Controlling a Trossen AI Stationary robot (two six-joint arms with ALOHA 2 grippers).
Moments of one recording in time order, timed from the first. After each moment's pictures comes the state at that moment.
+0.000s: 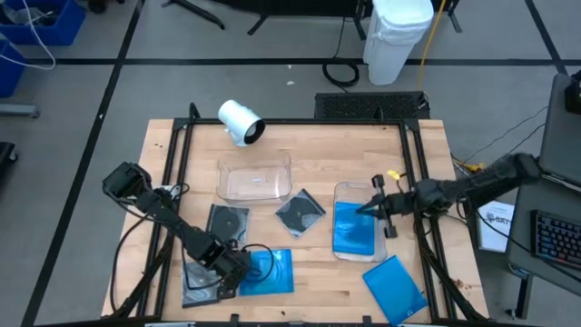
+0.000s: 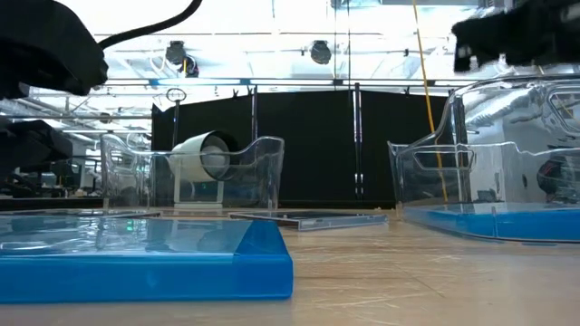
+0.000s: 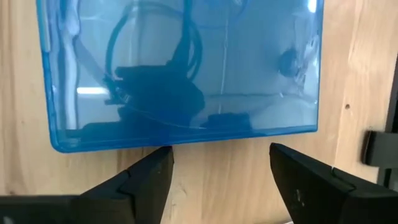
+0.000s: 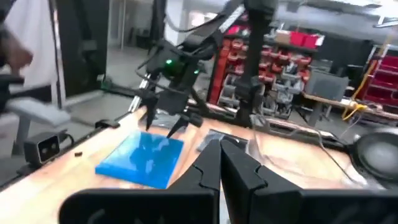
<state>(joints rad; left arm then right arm) -0.64 1.75 0.88 -0.42 0.07 -0.74 0.29 0.66 0.16 0.49 0.09 -0.19</state>
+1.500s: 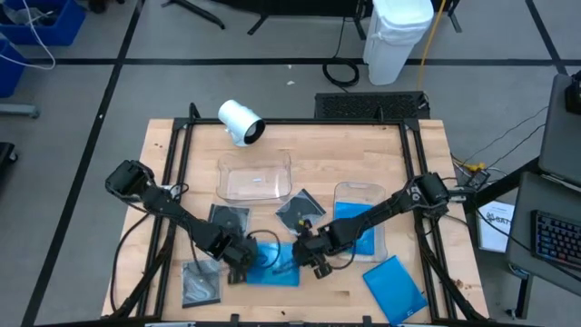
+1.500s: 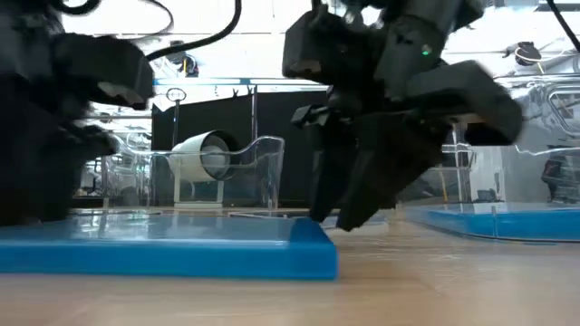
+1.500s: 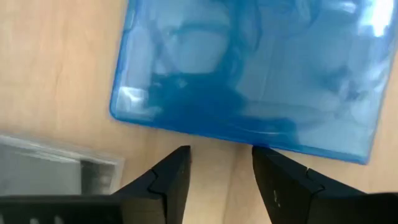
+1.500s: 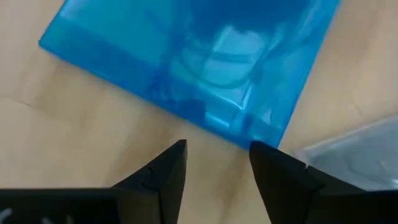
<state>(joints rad) -0.54 1.75 0.88 -0.44 -0.11 -0.70 0.35 2.02 1.31 -0.37 0.08 -0.09</state>
